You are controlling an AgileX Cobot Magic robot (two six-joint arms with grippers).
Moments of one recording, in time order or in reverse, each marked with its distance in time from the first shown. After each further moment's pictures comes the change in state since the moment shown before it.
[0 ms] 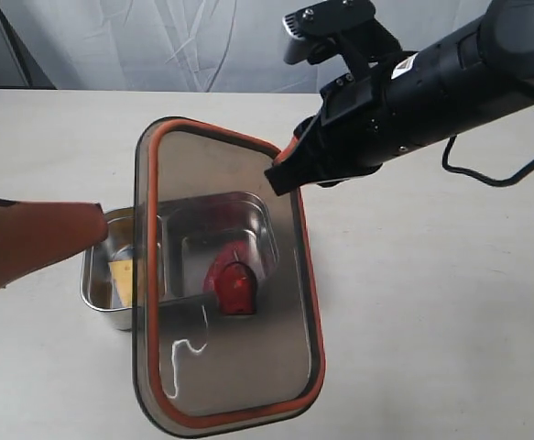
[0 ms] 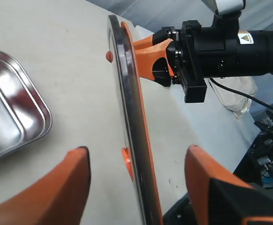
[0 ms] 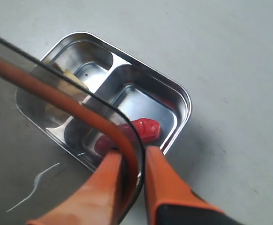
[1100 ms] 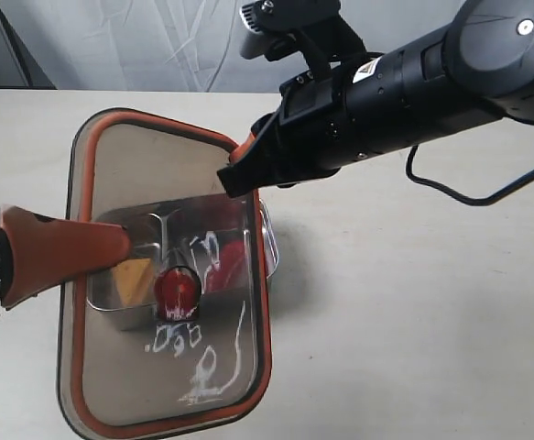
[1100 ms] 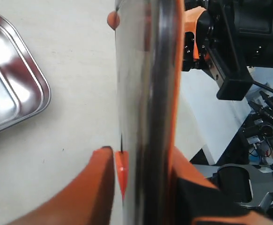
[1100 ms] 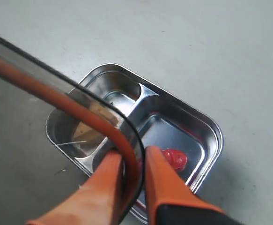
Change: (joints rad) left arm 0.000 0.152 0.000 -0.027 0.067 0.072; right arm 0.105 0.002 0.000 0.070 -0.111 -0.001
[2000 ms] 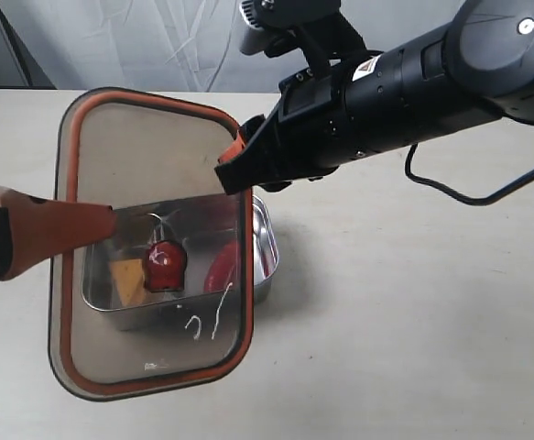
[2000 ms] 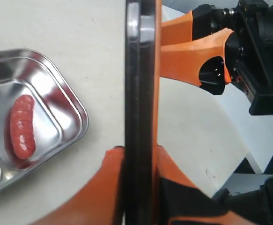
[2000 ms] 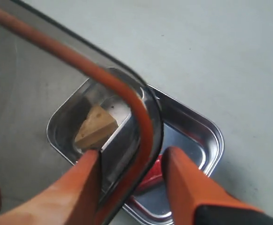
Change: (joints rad) left arm 0.000 0.005 -0.052 0.074 -0.104 0.066; right arm 0.001 0.000 0.000 0.003 -0.012 0.000
